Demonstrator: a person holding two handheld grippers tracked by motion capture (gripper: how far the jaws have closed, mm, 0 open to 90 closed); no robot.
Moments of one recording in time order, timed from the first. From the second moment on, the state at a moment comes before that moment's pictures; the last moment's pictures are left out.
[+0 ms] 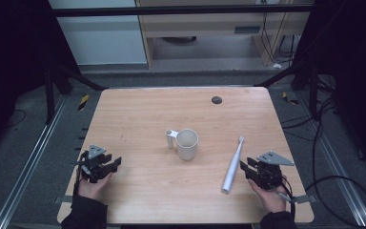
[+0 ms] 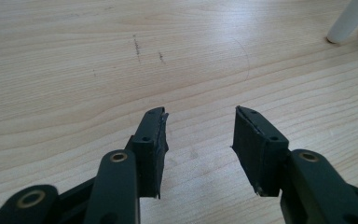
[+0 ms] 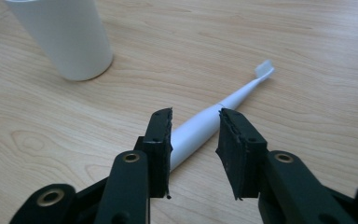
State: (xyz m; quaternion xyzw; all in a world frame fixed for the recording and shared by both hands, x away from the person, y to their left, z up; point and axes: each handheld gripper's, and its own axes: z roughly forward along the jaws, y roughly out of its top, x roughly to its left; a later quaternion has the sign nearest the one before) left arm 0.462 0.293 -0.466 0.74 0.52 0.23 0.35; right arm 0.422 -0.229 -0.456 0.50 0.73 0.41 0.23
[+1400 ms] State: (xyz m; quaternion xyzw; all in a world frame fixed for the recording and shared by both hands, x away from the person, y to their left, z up) left arm 0.463 0.289 -0.468 0.76 0.51 0.23 0.34; right arm 0.425 -0.186 -0.477 0.44 0.79 0.39 0.15
